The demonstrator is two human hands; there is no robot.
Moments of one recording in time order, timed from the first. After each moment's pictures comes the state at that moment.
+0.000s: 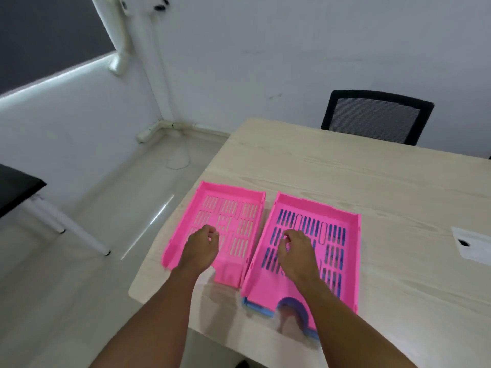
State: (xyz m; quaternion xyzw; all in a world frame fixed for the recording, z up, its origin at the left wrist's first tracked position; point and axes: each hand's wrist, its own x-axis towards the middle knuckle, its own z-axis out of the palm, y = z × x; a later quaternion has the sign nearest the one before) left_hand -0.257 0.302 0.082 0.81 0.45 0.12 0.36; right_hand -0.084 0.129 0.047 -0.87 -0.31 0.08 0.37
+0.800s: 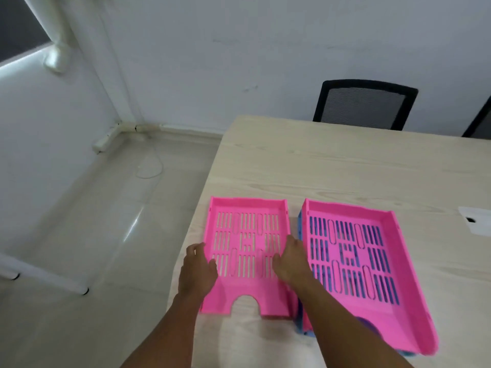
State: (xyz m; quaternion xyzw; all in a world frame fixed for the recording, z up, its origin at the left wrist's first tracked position) left_hand -0.292 0.453 0.013 0.84 0.43 0.02 0.33; right_hand -0.141 0.279 0.031 -0.92 -0.13 0.23 0.29
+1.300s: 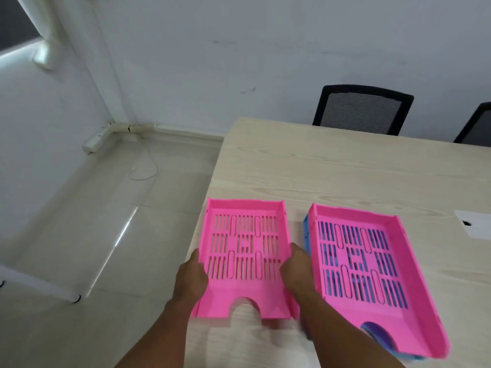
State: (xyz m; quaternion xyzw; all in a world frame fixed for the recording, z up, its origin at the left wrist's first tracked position) left_hand -0.311 0.504 -0.012 0.82 0.43 0.02 0.38; right_hand -0.142 0.300 -0.016 -0.93 -0.04 0.19 0.32
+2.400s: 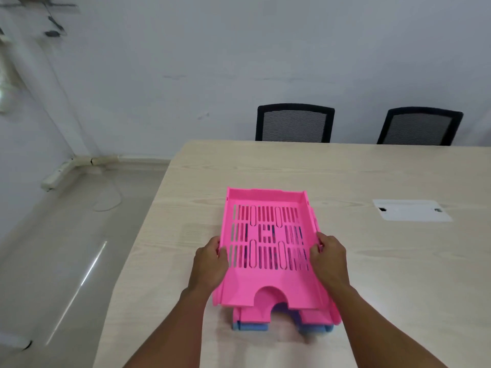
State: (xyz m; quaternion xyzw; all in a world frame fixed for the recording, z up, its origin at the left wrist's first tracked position) left_hand -0.205 0.288 0.093 0.84 0.27 0.10 0.47; right_hand -0.065 0.045 0.084 -0.93 -0.08 -0.03 0.36
